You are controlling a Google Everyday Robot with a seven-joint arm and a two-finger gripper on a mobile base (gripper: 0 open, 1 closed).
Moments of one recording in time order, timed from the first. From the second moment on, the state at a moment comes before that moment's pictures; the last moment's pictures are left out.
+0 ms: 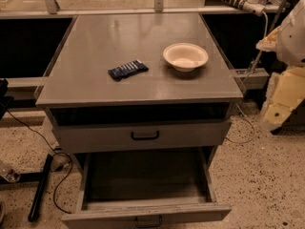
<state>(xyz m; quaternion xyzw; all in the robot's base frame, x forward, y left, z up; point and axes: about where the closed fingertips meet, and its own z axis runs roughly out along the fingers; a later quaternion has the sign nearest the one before) 0.438 -0.217 0.976 -0.60 0.78 -0.03 0.16</state>
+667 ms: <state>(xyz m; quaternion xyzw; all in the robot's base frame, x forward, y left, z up) 0.427 -0.224 0.943 -0.59 0.79 -0.01 0.16</state>
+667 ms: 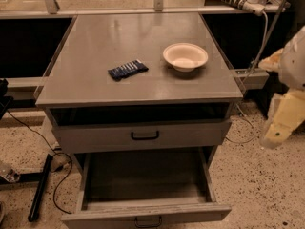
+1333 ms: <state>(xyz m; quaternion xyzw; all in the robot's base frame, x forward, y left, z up) 0.387 -0.232 0.863 -0.59 0.79 0.04 0.17</state>
